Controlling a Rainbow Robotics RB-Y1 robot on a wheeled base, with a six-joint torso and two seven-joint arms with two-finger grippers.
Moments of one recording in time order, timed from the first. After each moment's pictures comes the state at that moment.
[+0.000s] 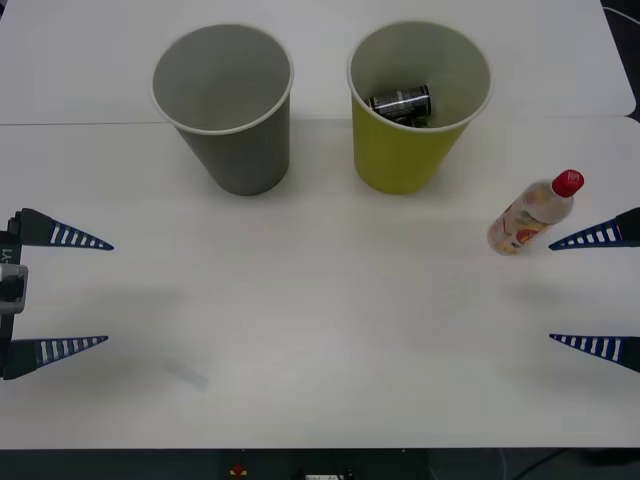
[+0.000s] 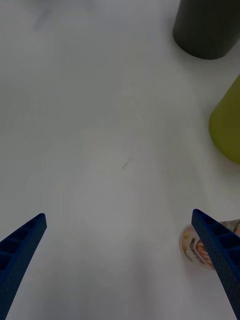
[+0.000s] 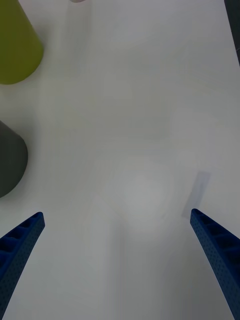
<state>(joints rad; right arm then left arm) 0.26 -1.13 -0.26 -2.01 1.31 -1.13 -0.09 0.26 1.13 0.26 -2.01 -1.31 -1.13 -0.09</state>
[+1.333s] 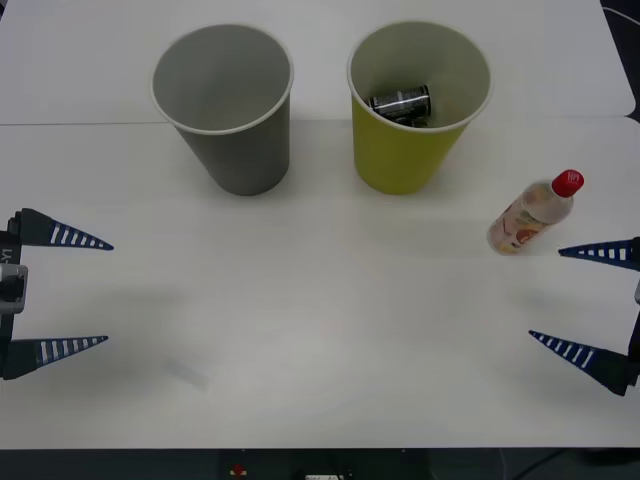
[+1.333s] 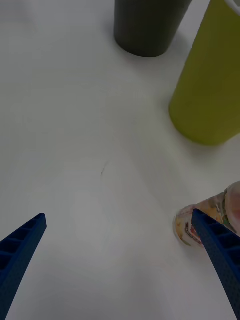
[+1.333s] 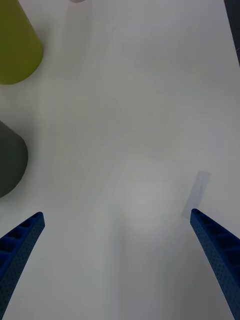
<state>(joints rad) 0.58 -1.18 -0.21 -2.14 1.18 -0.62 -0.06 0.26 1.13 0.26 -2.01 -1.31 -1.13 -0.09</state>
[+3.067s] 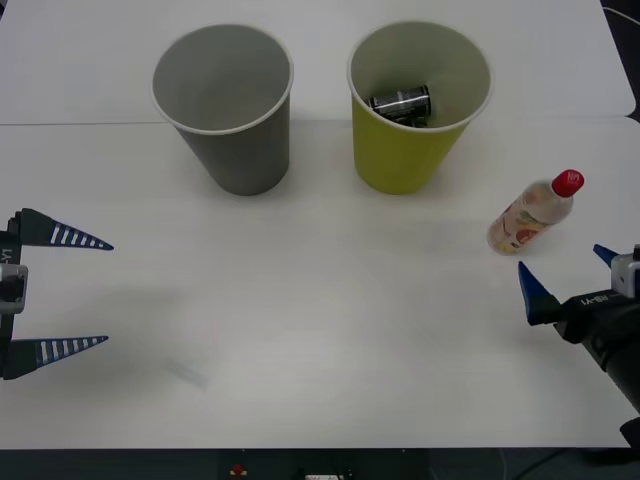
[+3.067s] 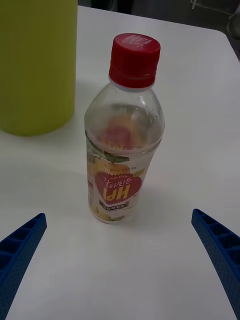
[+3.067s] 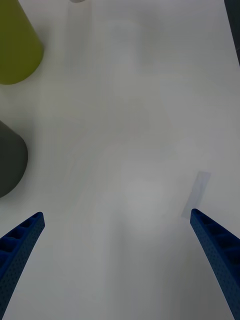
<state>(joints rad) 0.27 -1.15 0.55 -2.04 1.17 0.56 -0.39 0.26 1.13 0.26 -2.01 -1.31 -1.13 -0.09</state>
